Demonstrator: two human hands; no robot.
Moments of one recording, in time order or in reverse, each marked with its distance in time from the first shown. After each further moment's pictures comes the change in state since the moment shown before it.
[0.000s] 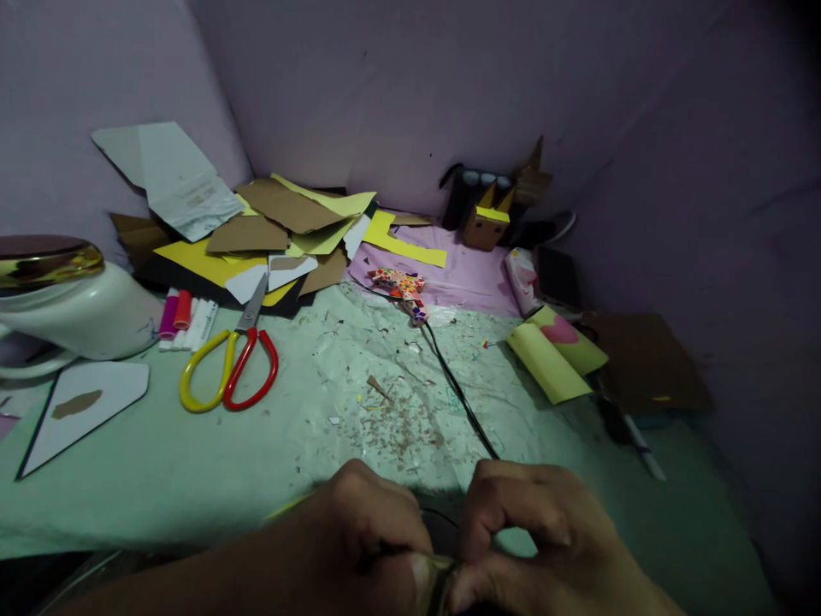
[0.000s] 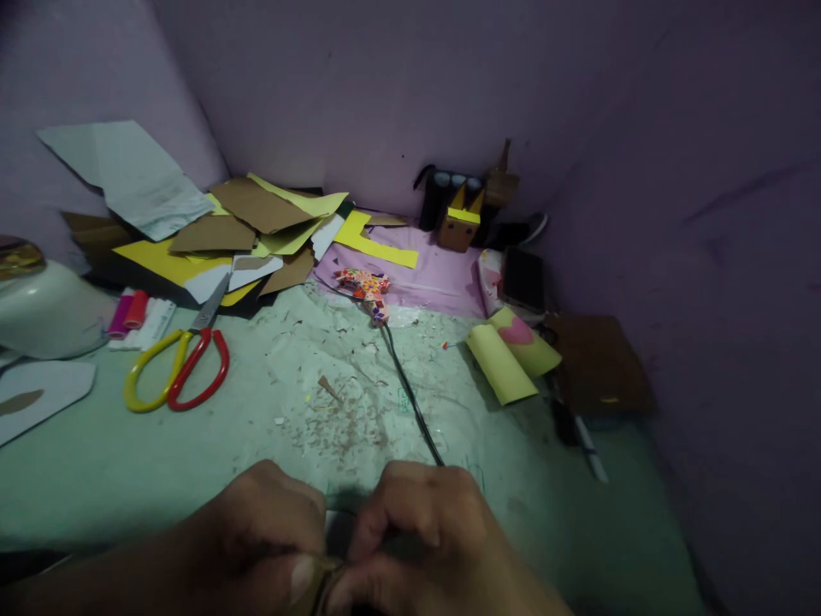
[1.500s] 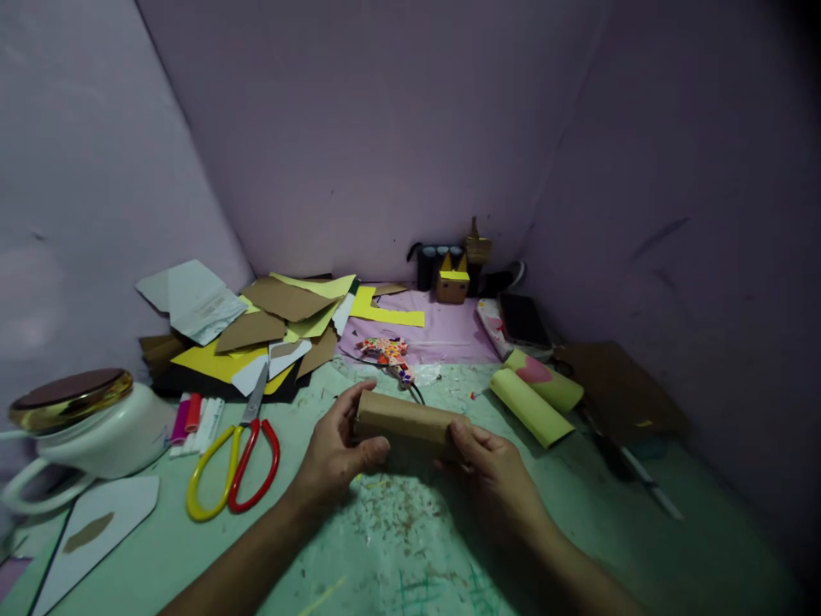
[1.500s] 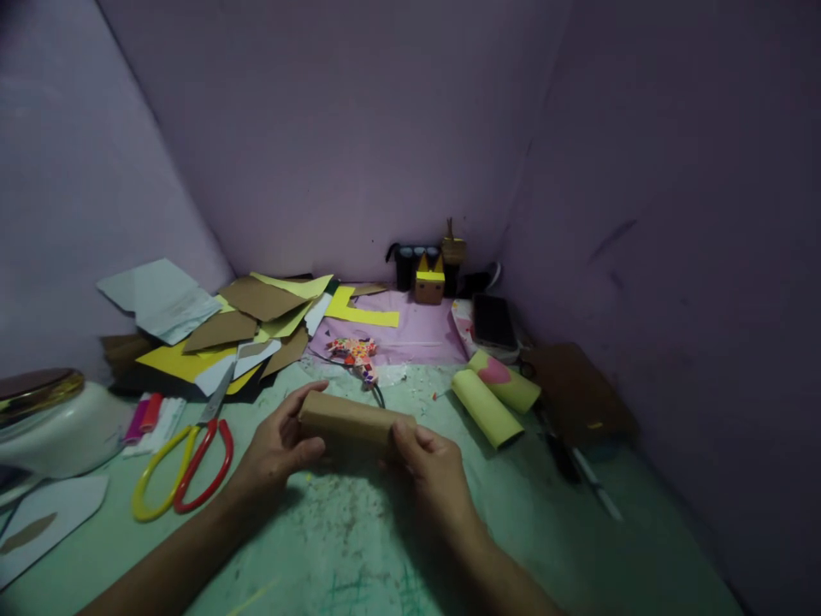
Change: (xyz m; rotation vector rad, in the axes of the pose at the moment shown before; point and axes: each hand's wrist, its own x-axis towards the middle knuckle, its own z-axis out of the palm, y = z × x) left_hand 0.056 -0.048 -0.055 -0.487 0.705 0.025; right_hand 0.062 0.054 0.014 0.941 0.644 0.420
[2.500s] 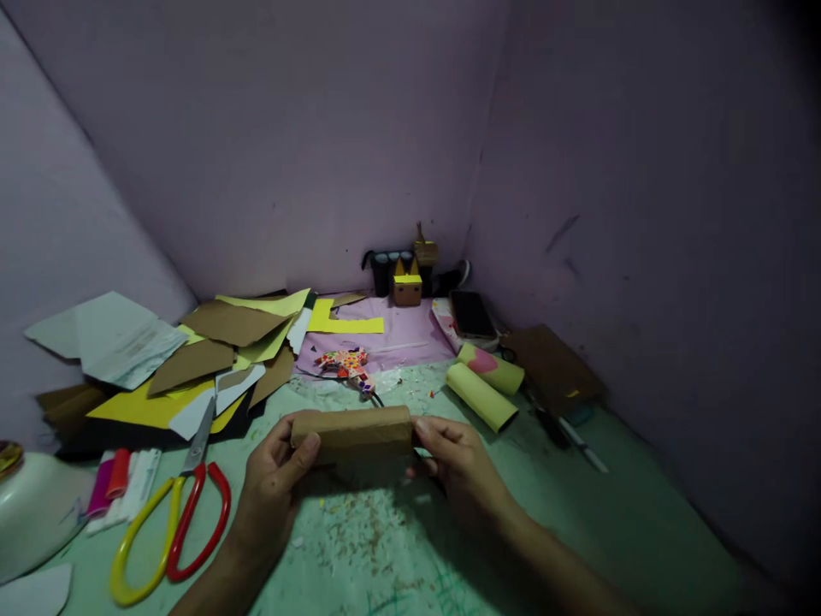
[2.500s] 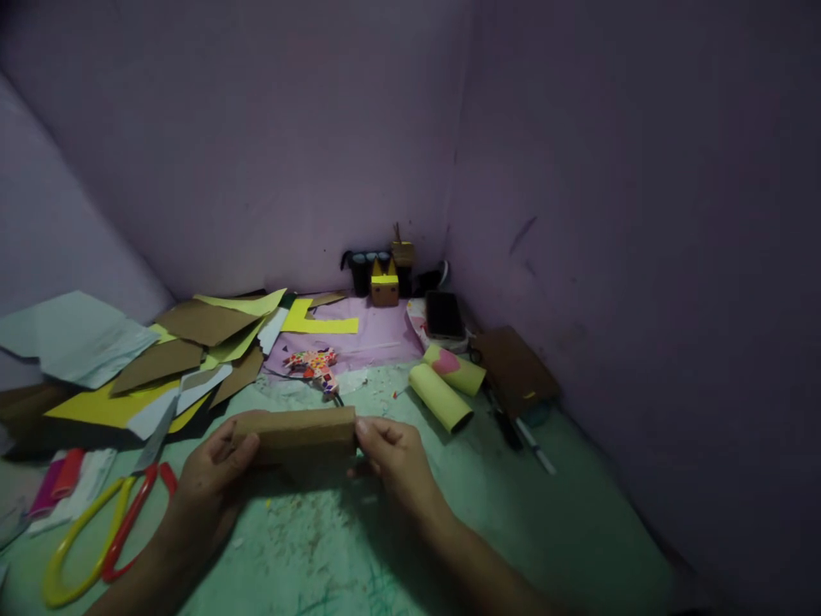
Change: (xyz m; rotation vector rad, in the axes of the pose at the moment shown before) left_hand 0.002 -0.001 -0.002 -0.051 0.227 -0.037; right_hand 0.000 -0.013 -0.006 -0.076 -0.135 -0.140
